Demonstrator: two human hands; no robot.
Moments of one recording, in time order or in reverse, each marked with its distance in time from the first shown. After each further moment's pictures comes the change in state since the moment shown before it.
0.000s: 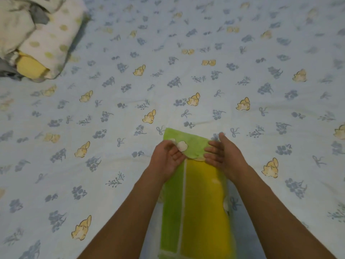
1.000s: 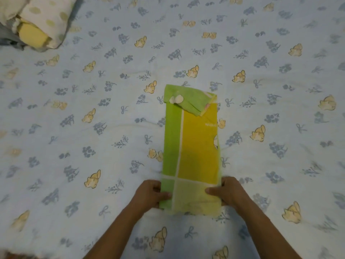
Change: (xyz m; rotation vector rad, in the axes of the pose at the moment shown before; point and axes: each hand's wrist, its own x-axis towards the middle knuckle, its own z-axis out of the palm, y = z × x) left_hand -0.137 -0.105 -0.140 1.066 0.109 -0.054; right_hand -0.106 0.139 -0.096 -0.840 -0.050 0.102
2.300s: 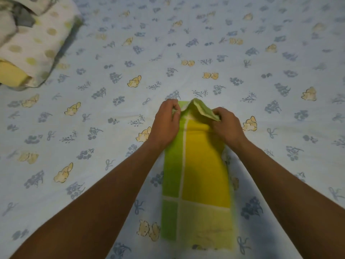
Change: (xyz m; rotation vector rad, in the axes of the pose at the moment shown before) left_hand 0.193 0.307 -0.063 0.275 0.516 0.992; right_hand 0.179 -0.276 -0.109 -0.195 0.520 -0.677
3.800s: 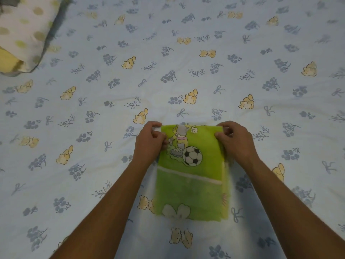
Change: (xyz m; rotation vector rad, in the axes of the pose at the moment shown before) left_hand -0.100 -0.017 -0.015 -0.214 -0.058 -0.575; right_hand -0.093 0.049 -0.005 0.047 0.006 0.153
